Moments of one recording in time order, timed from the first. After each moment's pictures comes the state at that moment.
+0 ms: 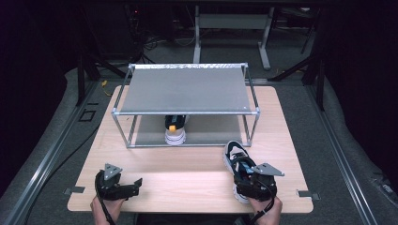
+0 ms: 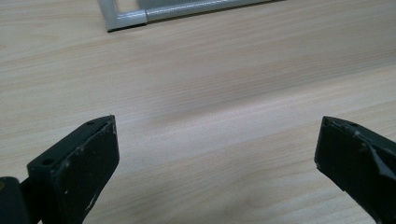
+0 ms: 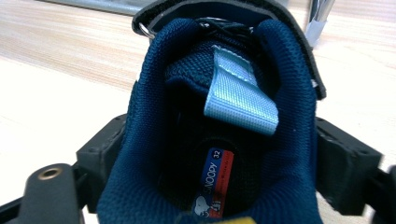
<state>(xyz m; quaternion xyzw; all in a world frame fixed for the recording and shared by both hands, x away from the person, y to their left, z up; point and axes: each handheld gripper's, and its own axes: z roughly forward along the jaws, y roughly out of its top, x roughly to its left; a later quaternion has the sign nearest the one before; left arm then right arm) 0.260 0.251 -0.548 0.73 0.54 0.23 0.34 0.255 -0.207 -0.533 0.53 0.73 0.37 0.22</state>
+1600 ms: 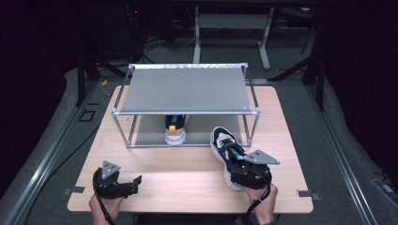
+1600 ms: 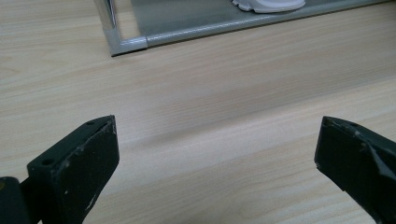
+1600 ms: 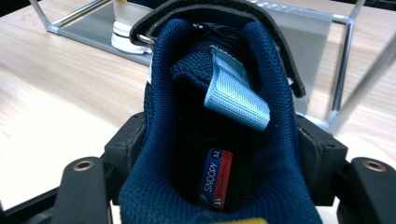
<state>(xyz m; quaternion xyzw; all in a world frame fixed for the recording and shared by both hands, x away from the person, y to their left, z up) 0.259 0.252 -0.535 0.73 0.53 0.24 0.36 0.277 -0.184 -0.490 0.45 0.75 0.42 0.23</state>
